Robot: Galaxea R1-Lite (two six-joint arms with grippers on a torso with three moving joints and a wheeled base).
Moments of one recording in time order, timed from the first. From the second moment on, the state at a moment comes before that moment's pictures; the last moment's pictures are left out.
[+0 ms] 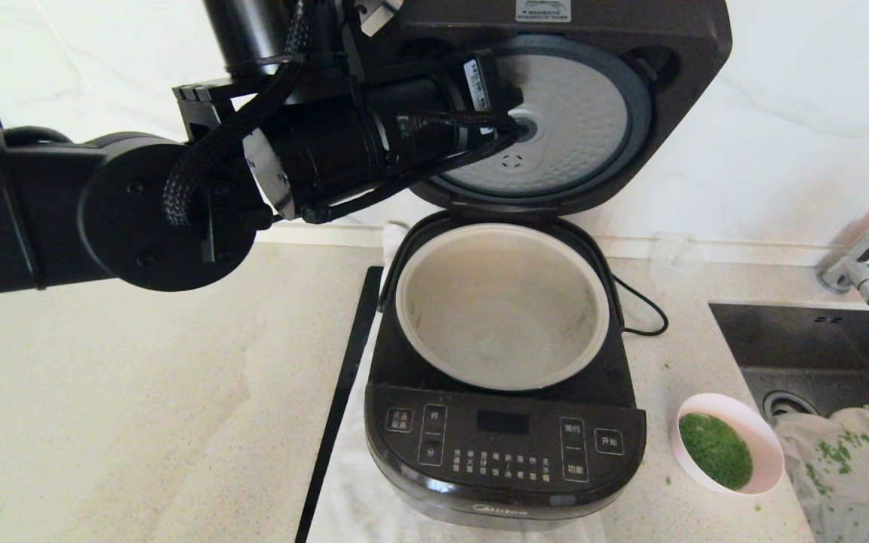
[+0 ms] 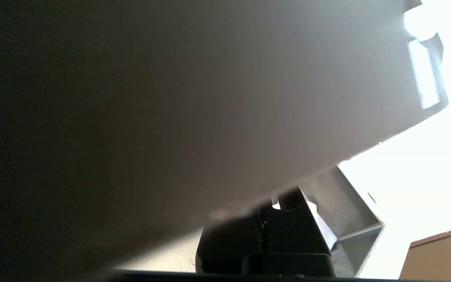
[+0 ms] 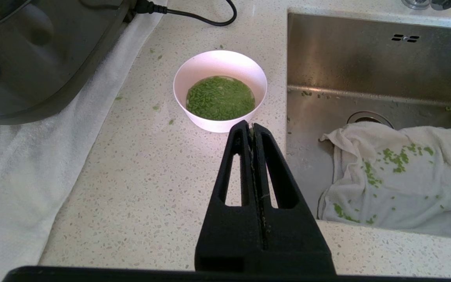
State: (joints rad) left arm -0.71 1.86 -1.61 -0.39 -0.11 -0.29; right arm 0.00 0.00 0.00 0.00 0.00 0.01
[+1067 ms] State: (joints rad) left arm -0.70 1.86 -1.60 -0.40 -0.08 -0.24; right arm 0.00 0.00 0.00 0.00 0.00 0.01
